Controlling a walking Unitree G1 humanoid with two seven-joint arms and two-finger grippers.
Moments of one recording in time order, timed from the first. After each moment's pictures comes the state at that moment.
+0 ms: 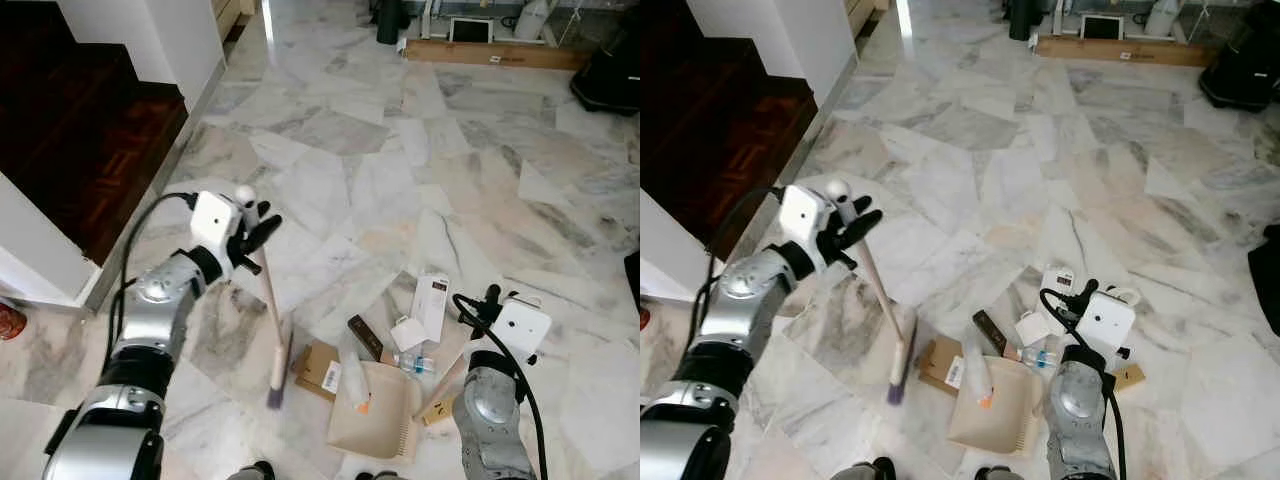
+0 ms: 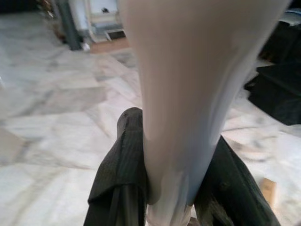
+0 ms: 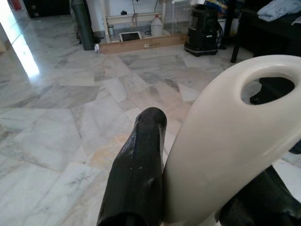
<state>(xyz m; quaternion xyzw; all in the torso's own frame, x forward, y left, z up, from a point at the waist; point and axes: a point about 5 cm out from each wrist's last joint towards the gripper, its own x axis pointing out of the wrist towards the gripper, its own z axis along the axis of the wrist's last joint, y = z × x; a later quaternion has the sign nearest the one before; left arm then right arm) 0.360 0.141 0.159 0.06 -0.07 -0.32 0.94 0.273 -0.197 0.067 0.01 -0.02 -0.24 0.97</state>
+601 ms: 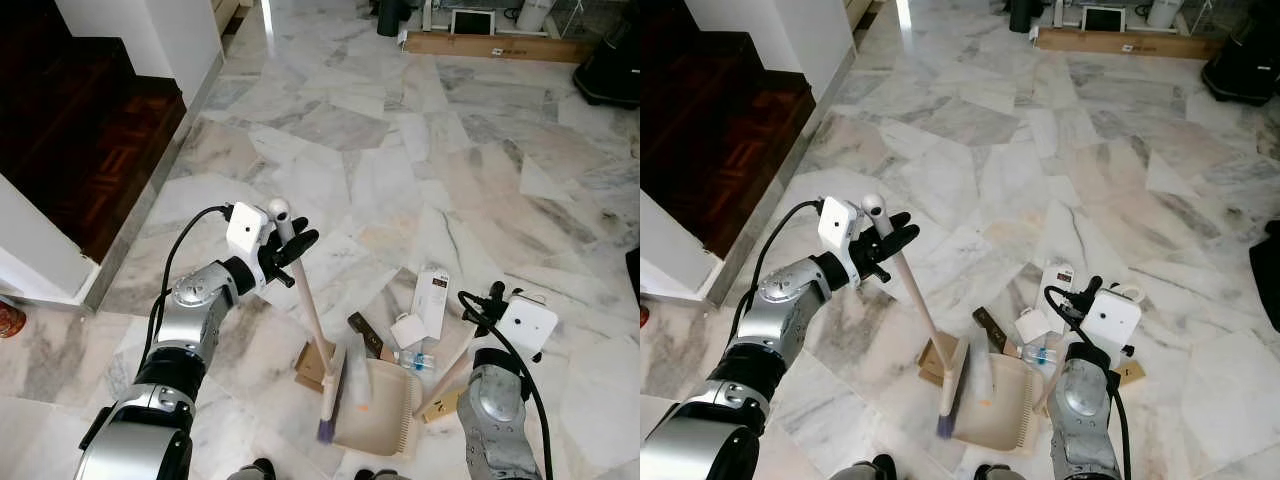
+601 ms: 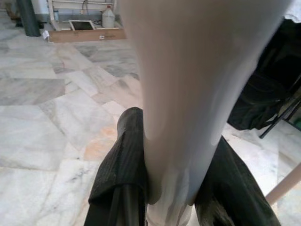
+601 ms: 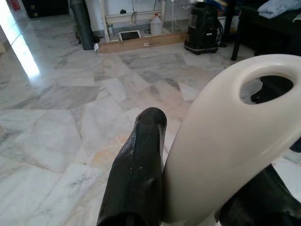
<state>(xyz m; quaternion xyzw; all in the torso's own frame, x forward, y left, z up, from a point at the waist) 0.359 0.120 0.157 0.00 -0.05 -0.38 0.92 0.279 -0.198 0.072 0.01 -0.03 -0.24 0.97</state>
